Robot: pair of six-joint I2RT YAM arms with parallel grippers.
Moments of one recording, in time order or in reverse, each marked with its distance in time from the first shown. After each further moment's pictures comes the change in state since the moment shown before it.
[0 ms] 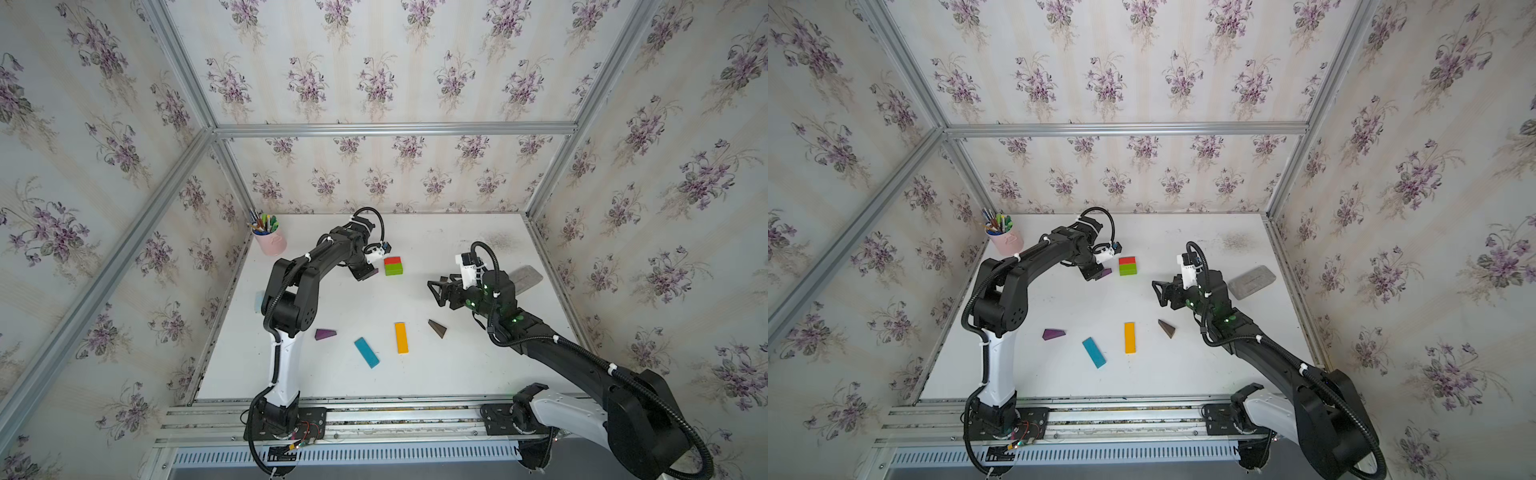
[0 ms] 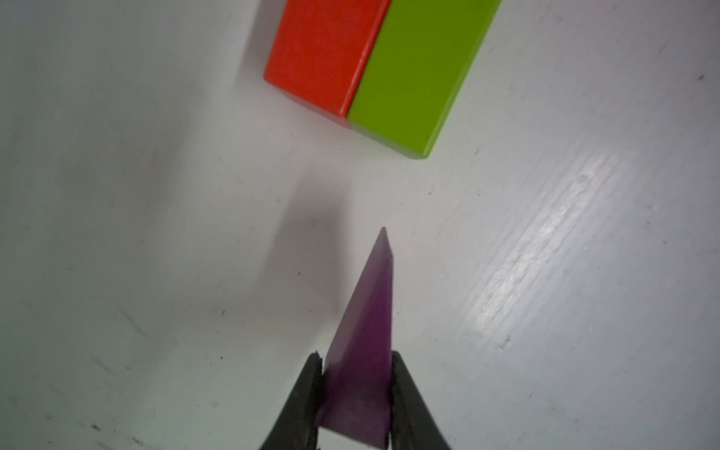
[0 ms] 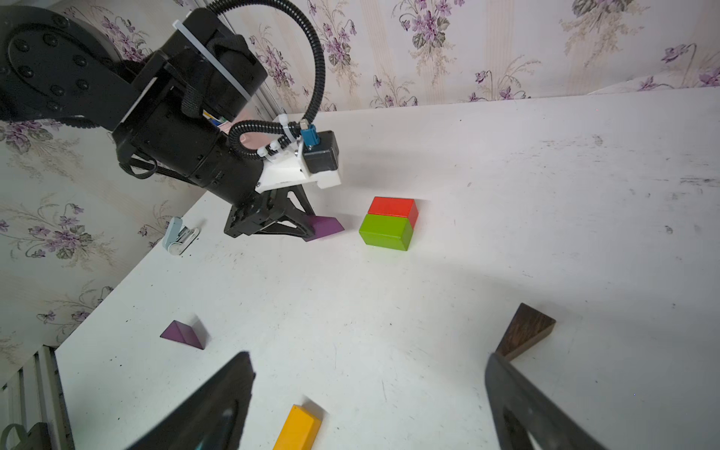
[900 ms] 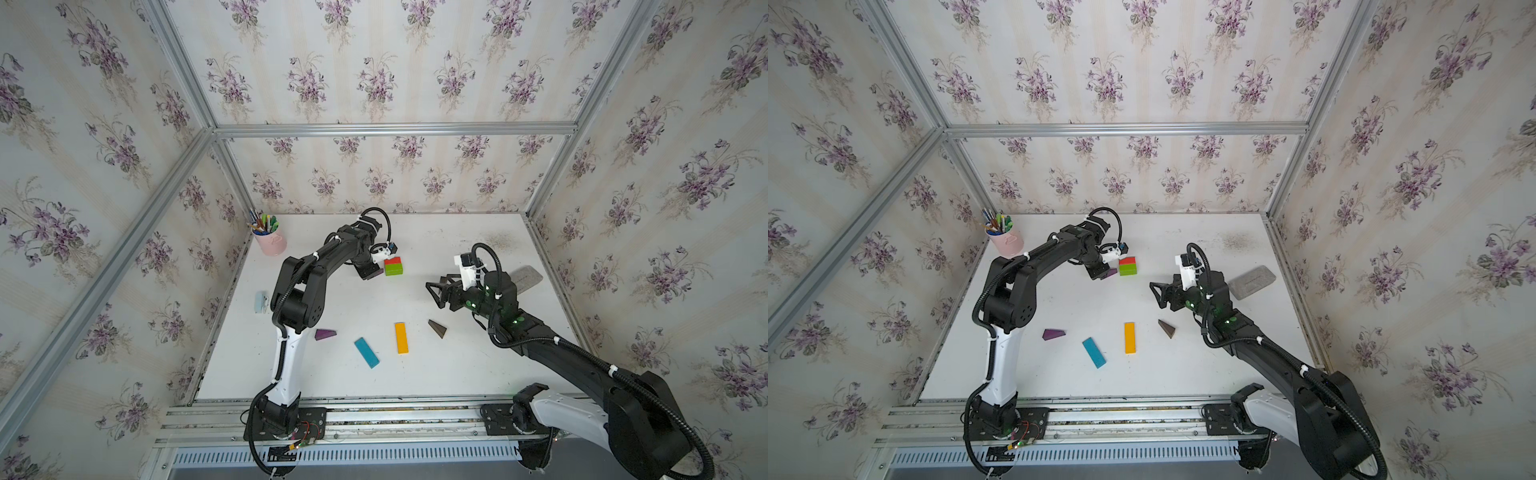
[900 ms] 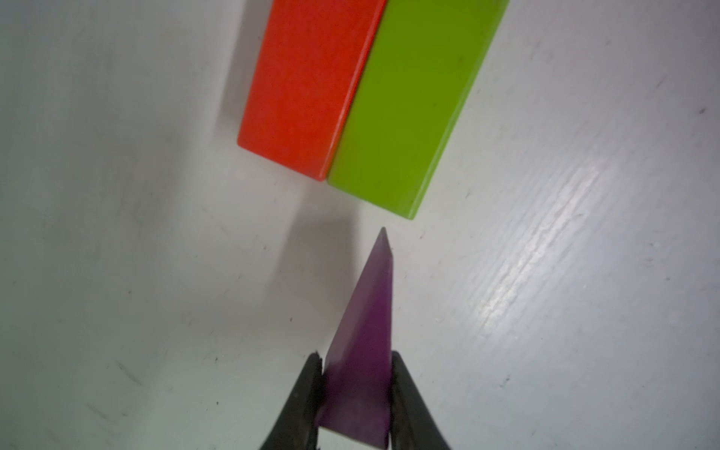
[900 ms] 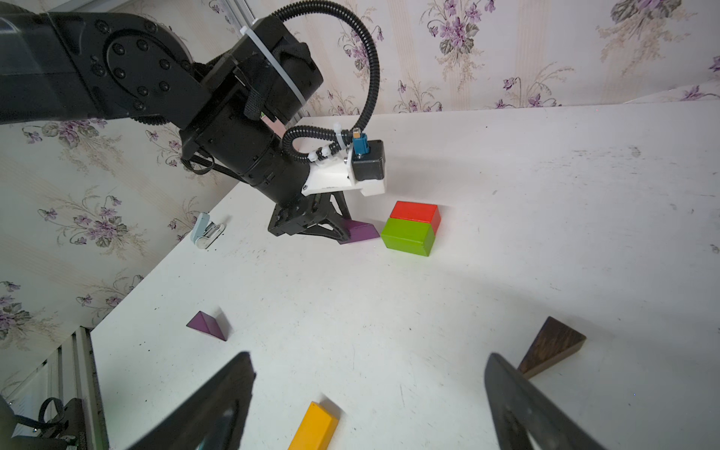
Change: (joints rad) left arm -0.027 0.076 0.099 -0.034 -0.002 0.015; right arm -0.003 -0.005 -0.012 0.037 -0.068 -0.005
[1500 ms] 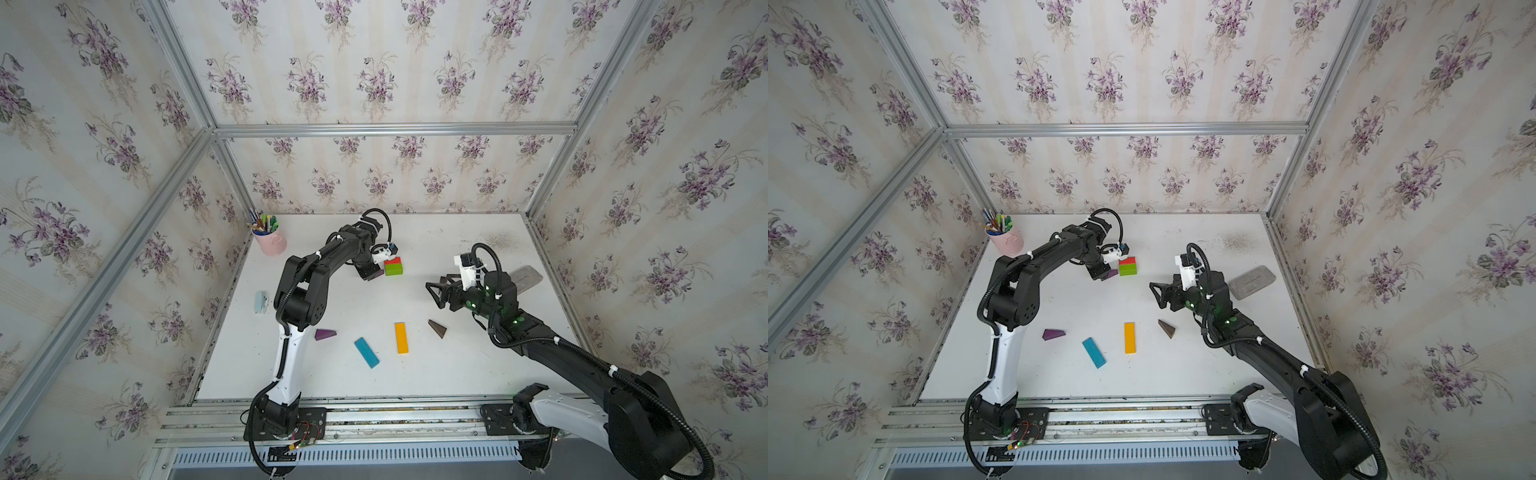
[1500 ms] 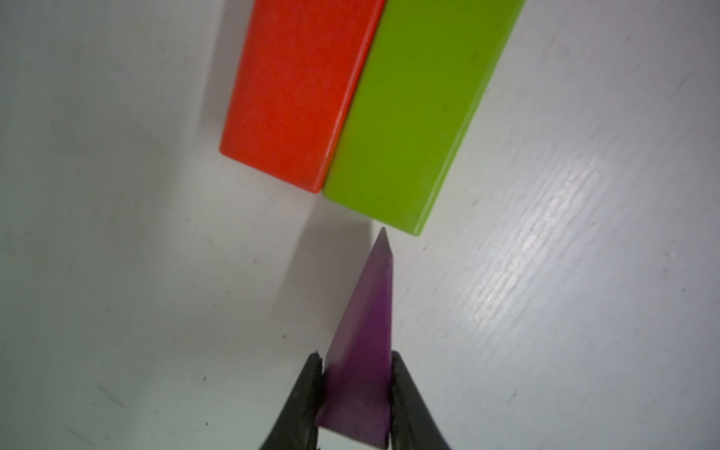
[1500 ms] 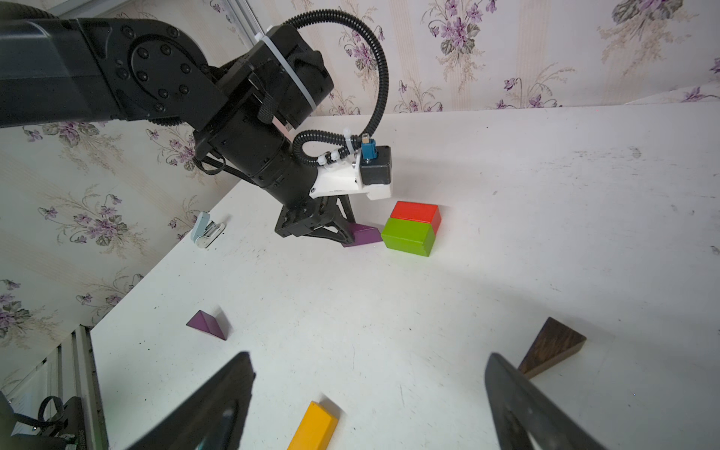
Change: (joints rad) left arm -0.001 0.033 0.032 -0.021 0.007 0.000; right arm 0.000 0.000 0.000 0.000 -0.002 -0.004
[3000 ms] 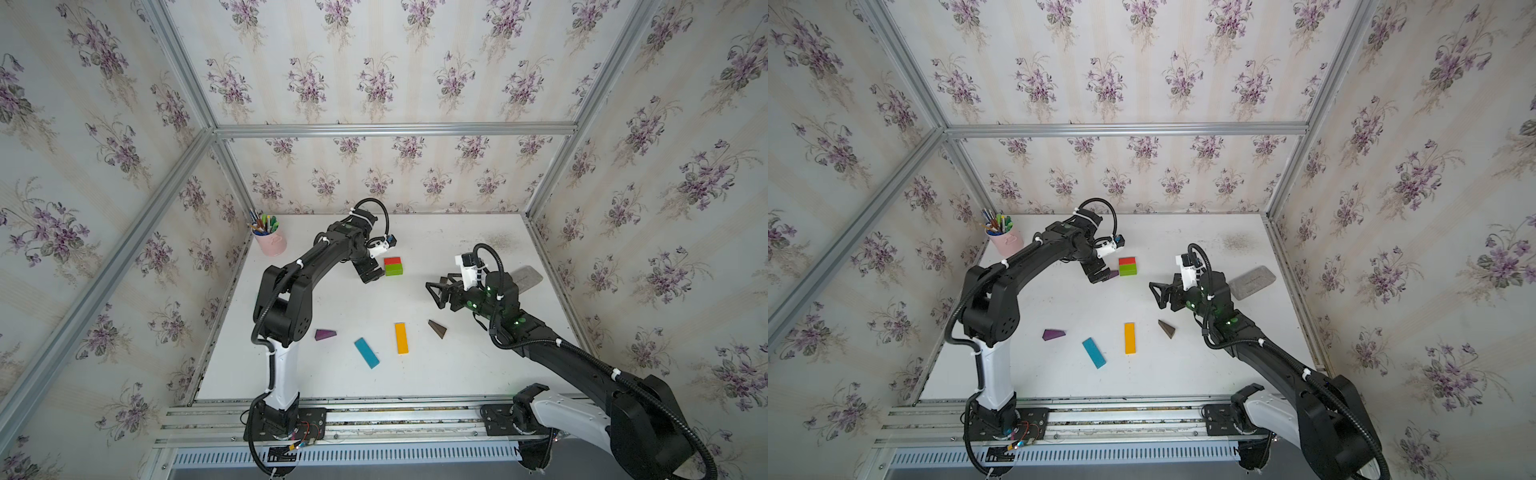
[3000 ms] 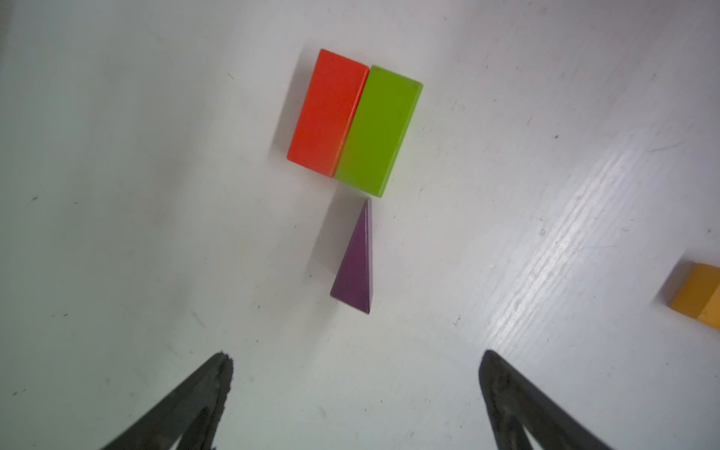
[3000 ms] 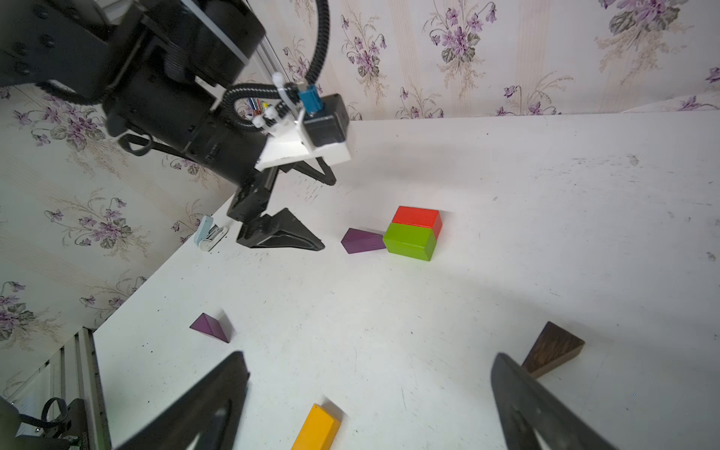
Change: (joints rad) left arm -0.001 -0.288 -0.165 0.051 0.011 0.008; right arm 0.000 -0.024 -0.002 -0.001 0.001 0.001
